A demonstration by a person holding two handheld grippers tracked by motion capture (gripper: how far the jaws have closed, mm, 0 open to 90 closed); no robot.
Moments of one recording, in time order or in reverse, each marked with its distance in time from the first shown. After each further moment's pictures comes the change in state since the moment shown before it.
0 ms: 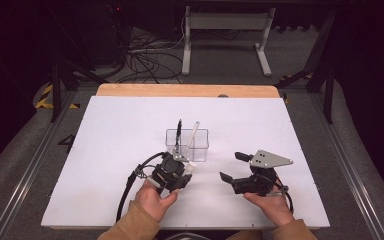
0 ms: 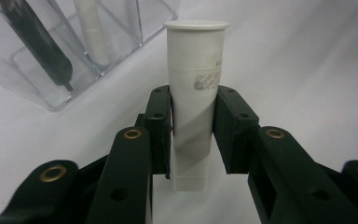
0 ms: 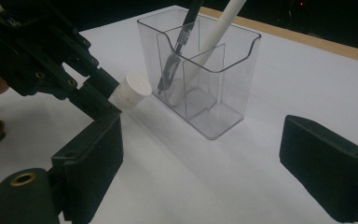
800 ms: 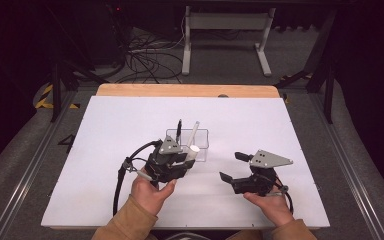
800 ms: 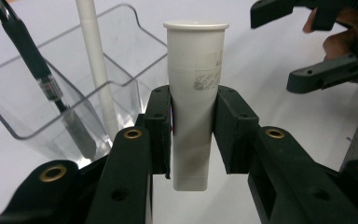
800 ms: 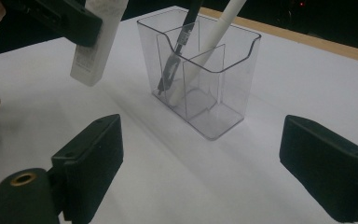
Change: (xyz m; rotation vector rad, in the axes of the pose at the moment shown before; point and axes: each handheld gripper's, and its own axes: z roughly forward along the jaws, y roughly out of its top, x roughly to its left) left arm 0.001 0.021 -0.048 -0.245 -0.061 0.058; right arm 0.000 0.000 0.000 -0.004 0.000 0.007
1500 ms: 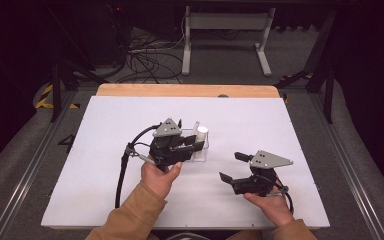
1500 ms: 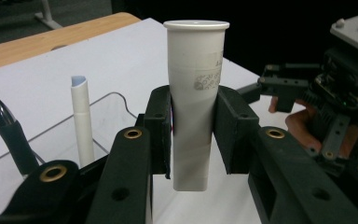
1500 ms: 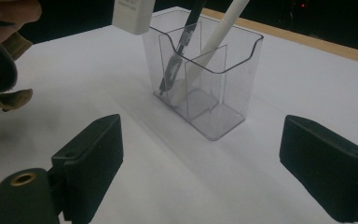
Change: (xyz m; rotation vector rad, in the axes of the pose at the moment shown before) left arm 0.021 0.028 0.010 -0.209 -0.131 -0.051; right arm 0.001 0.000 0.000 -0.001 0.004 -0.007
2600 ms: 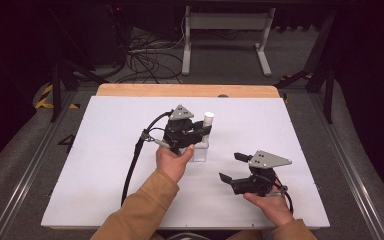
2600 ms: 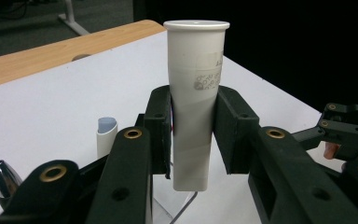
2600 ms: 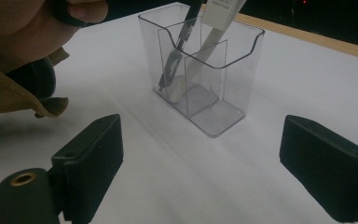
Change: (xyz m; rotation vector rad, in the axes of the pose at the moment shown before) left arm 0.022 0.017 0.047 -0.006 0.082 -0.030; right arm 0.000 -0.002 0.002 0.015 0.003 0.004
